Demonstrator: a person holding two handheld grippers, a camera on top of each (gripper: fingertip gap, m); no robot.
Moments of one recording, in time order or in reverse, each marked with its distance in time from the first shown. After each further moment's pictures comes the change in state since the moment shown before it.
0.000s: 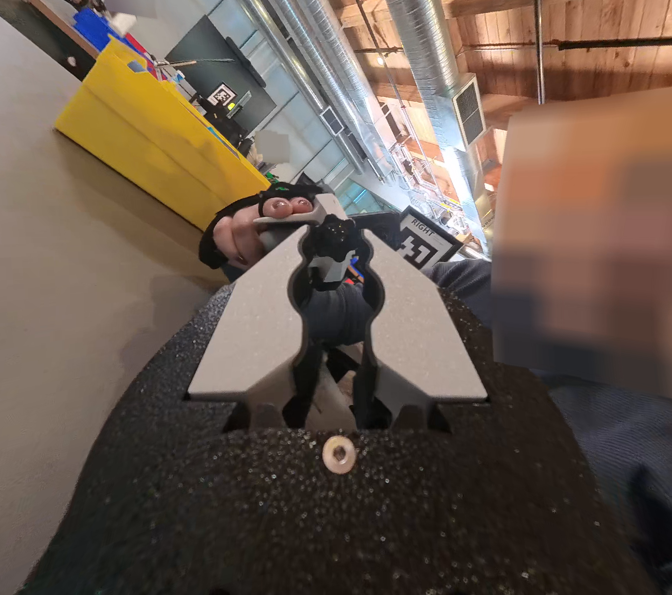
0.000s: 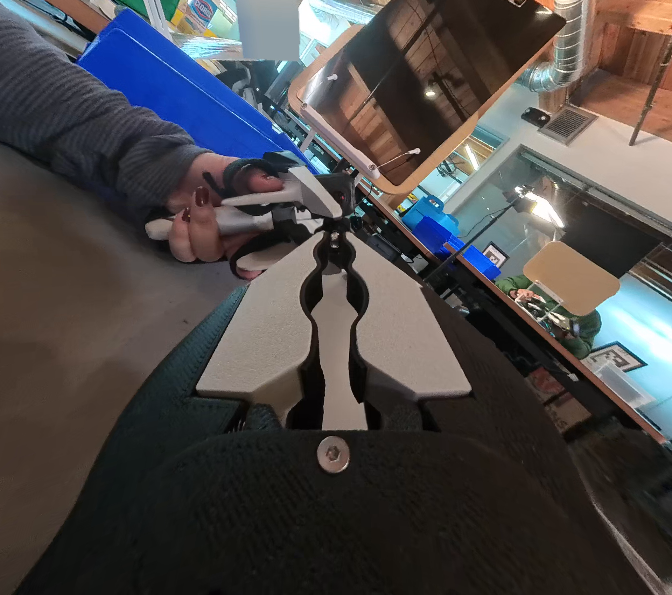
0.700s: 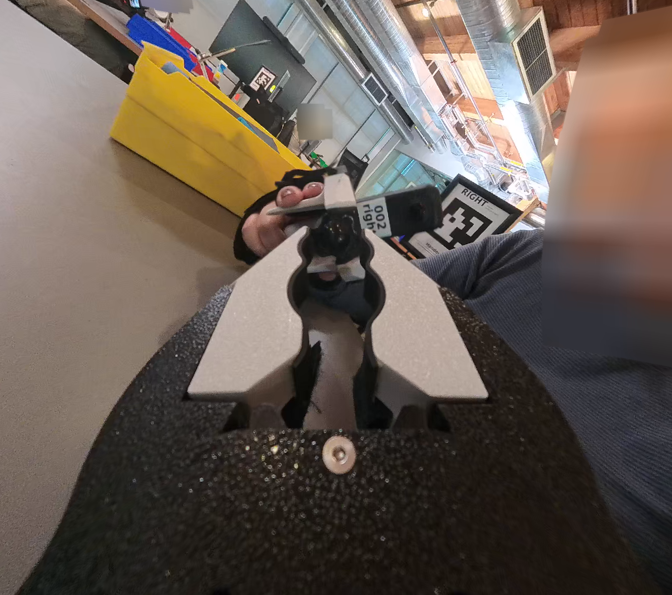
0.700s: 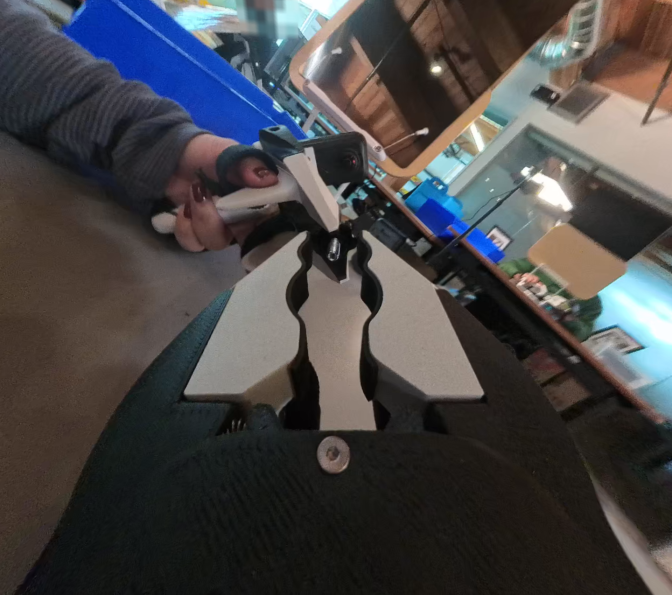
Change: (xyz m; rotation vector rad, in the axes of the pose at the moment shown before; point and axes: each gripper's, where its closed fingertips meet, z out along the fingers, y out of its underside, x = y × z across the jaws) left arm -0.009 0.008 -0.001 -0.079 -0.117 0.136; right arm -0.004 0.011 0.007 -0.060 -0.010 0.039
